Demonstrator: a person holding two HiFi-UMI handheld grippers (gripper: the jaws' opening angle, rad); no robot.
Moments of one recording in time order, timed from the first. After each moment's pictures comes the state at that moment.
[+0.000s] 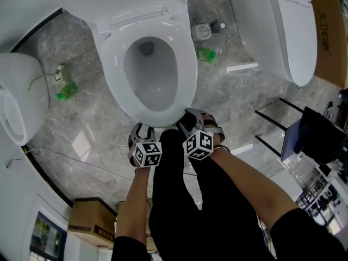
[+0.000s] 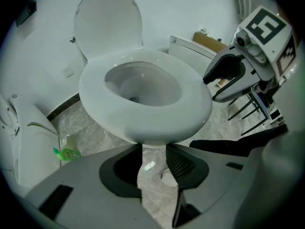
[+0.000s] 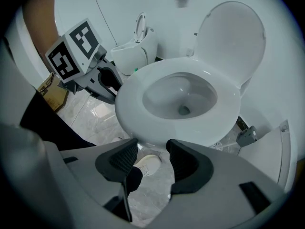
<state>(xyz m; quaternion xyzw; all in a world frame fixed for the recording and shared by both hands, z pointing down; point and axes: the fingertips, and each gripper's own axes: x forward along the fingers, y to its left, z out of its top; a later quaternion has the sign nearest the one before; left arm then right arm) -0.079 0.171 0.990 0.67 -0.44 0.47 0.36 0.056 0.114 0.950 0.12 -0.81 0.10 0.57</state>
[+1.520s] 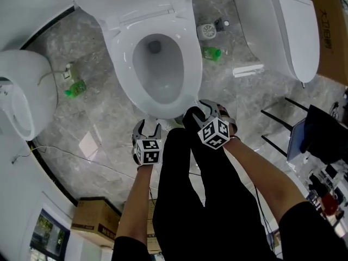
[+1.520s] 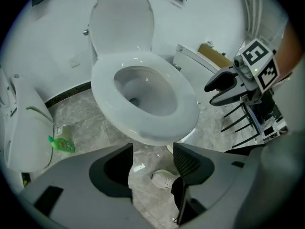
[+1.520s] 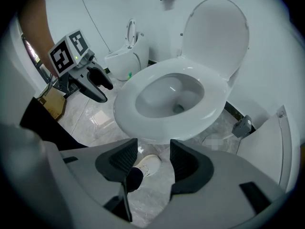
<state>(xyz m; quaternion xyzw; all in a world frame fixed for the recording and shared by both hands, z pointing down) -0.085 0.180 0.965 0.68 -0.45 0.42 0.41 0.082 0.099 0.938 0.15 -0.81 0.14 0.54</state>
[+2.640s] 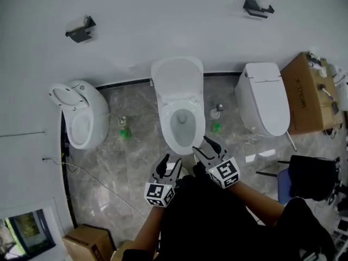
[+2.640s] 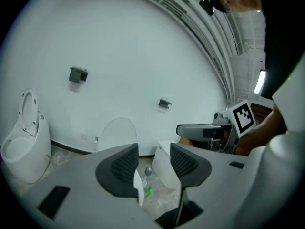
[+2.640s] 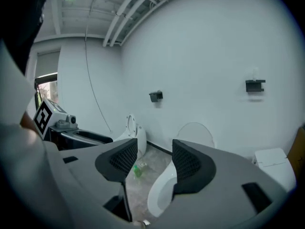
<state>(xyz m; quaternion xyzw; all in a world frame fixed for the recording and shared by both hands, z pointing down) -0.058 0.160 0.397 0.77 -0.59 0.04 0.25 0.022 0.088 0.375 0.26 -0.94 0.13 0.18</state>
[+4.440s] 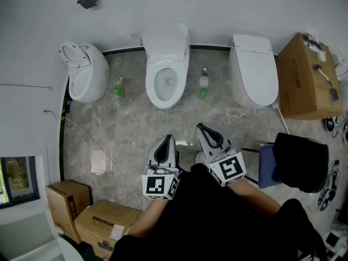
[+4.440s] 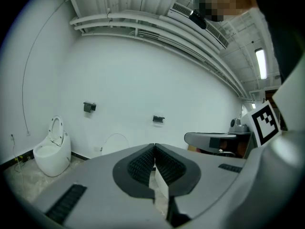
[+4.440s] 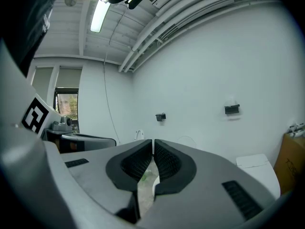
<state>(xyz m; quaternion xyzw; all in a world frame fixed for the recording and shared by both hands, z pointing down) 0.235 0.337 0.261 0.69 -0.71 0.02 0.14 0.309 0.282 0.250 0.23 -0.97 0.08 0.09</state>
